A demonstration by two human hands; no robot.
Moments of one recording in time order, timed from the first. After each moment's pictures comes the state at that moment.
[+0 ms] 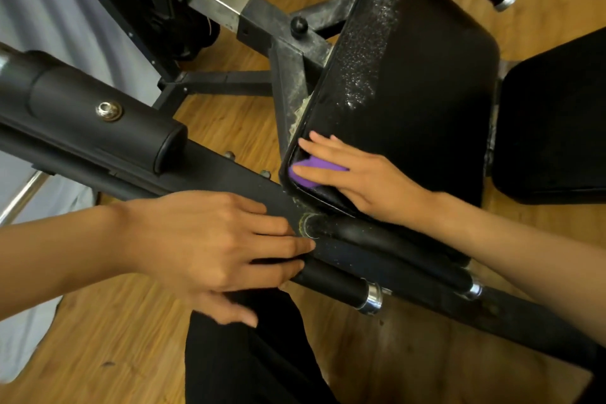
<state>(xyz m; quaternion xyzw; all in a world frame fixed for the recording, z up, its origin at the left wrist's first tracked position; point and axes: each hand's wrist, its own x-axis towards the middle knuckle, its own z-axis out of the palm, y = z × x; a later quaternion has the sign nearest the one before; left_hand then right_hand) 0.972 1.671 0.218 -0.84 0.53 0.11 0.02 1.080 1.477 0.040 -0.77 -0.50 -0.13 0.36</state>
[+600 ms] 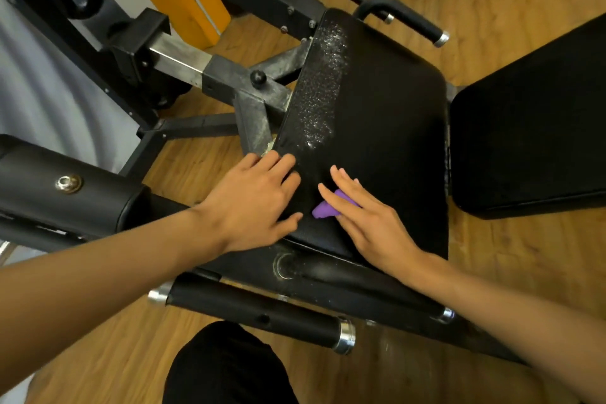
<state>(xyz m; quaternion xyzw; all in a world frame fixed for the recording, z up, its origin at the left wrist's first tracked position) 1.067 1.638 0.167 -0.89 0.35 0.02 0.28 1.053 1.446 -0.003 -0.83 -0.29 -0.16 0.45</state>
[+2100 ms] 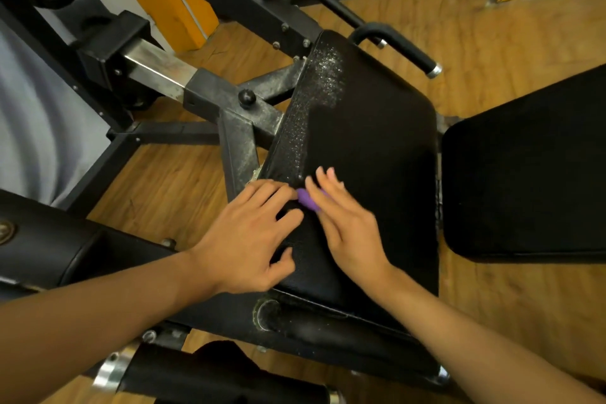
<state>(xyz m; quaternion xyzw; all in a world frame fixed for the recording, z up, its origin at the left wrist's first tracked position) 1.092 1.647 0.127 -0.92 0.39 -0.02 0.08 1.106 1.470 0.008 -0.81 -0.20 -0.18 0.51</state>
